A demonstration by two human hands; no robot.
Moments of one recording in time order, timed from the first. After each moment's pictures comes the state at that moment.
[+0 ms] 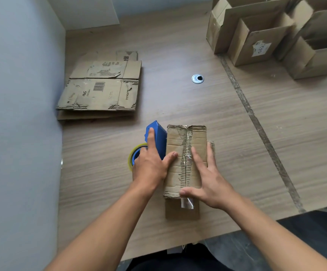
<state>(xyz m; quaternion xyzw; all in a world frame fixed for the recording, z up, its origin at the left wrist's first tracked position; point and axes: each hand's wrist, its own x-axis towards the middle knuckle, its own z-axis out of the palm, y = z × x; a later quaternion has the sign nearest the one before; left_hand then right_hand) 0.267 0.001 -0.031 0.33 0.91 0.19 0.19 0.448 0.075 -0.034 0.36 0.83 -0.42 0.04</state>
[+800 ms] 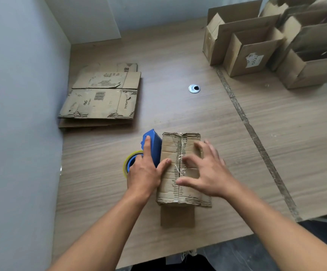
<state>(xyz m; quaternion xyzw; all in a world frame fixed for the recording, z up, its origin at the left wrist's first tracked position) 0.270 -0.003 -0.031 0.34 0.91 0.20 0.17 0.438 0.111 -0.003 0.34 0.90 -0.28 0.05</state>
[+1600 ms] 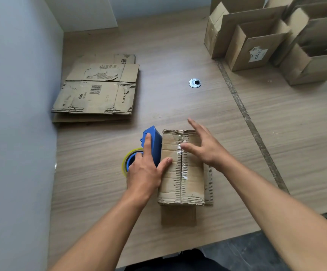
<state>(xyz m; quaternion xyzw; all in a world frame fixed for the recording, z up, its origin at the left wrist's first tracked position) 0.268 -0.003 -0.034 0.34 0.90 0.21 0.18 0.400 0.166 -0.029 0.37 0.79 -0.48 -0.07</state>
